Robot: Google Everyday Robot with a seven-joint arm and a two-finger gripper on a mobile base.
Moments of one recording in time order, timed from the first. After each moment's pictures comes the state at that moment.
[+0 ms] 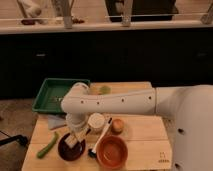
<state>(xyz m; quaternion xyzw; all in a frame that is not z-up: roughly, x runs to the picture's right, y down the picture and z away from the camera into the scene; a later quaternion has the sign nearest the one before) -0.144 0.226 0.693 -0.33 -0.24 -0.37 0.83</state>
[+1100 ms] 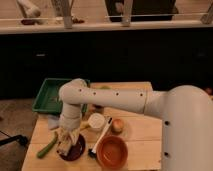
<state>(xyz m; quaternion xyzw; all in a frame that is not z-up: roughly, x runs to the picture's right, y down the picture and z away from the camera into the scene) -0.174 0.239 0.665 -0.37 -0.42 -0.48 0.68</state>
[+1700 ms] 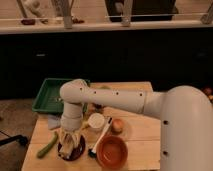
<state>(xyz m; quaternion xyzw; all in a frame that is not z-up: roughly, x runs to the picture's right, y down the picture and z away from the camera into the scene) -0.163 0.248 0.655 -0.39 -0.44 -0.48 0.65</state>
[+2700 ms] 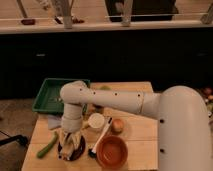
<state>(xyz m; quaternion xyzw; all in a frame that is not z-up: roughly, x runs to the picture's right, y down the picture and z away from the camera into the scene) -0.165 0.257 0.658 -0.41 -0.44 -0.47 0.64</state>
